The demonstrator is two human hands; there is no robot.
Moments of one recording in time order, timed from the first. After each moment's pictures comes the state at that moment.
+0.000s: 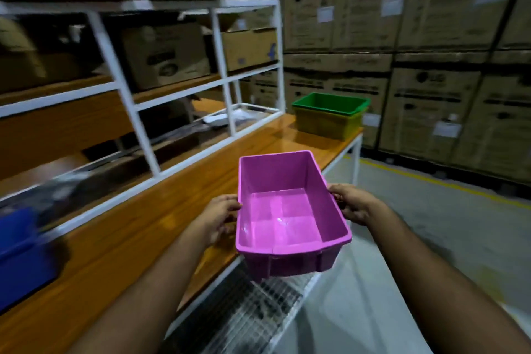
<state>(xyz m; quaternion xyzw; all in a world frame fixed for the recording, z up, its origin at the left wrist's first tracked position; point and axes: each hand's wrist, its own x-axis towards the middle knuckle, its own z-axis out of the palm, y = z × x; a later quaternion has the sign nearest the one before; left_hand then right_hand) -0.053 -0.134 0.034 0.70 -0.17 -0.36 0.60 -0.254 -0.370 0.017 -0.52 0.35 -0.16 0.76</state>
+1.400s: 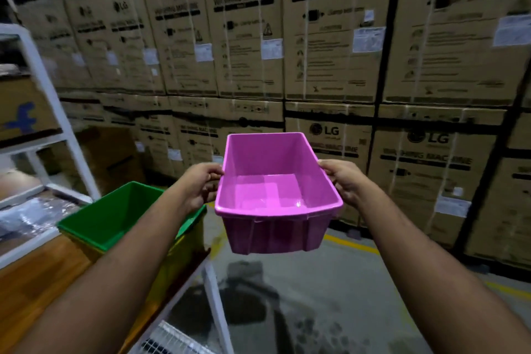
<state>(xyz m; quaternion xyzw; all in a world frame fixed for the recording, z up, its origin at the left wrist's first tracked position) -0.090 -1.006 0.153 0.61 -0.26 -0.43 0.61 -0.347 -1.181 0.123 -0.53 0.38 -0.39 0.65</state>
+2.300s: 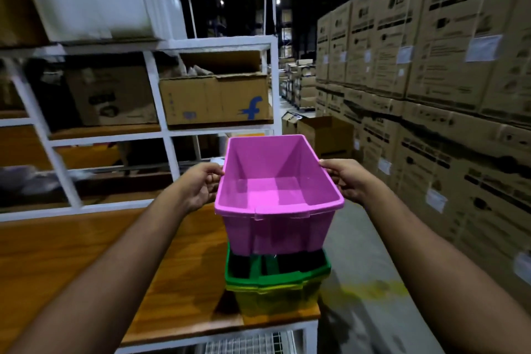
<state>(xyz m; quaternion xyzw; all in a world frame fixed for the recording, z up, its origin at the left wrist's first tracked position) 0.057 -0.887 0.178 0.66 0.05 -0.08 0.74 0.055 -1.208 0.165 -0.63 0.04 0.03 0.78</state>
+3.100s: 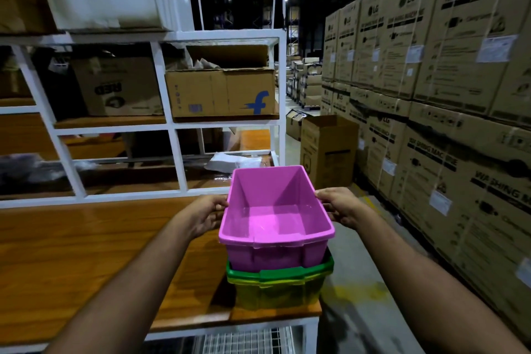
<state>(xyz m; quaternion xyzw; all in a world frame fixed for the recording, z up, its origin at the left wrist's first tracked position) 0.056 -0.880 0.097 0.67 0.12 -0.13 0.72 0.073 -1.198 0.083 -0.70 0.08 0.06 0.71</state>
